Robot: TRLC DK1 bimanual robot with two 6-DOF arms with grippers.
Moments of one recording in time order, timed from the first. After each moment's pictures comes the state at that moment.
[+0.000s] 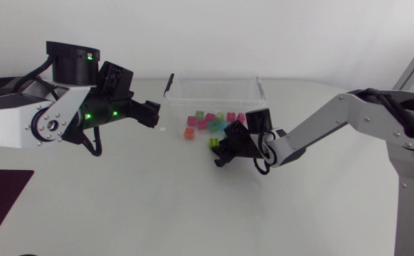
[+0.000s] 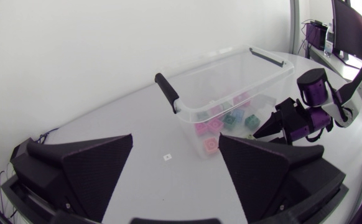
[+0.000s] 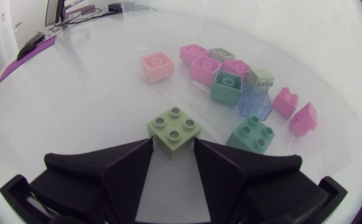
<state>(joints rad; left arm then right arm) -0.35 1.47 0.90 0.09 -0.03 0.21 0.38 2.22 1.04 0.52 -0.32 -0.28</state>
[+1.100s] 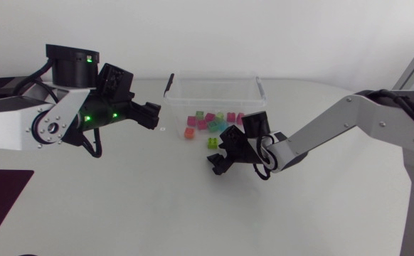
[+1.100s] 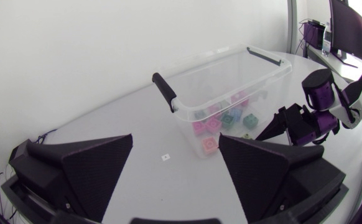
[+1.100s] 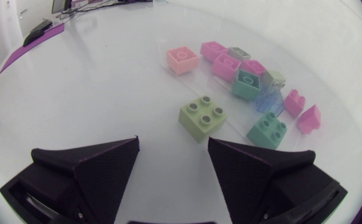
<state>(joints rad) -0.35 1.47 0.88 0.11 -0.01 0.22 0.44 2.15 0.98 0.46 -0.28 -0.32</state>
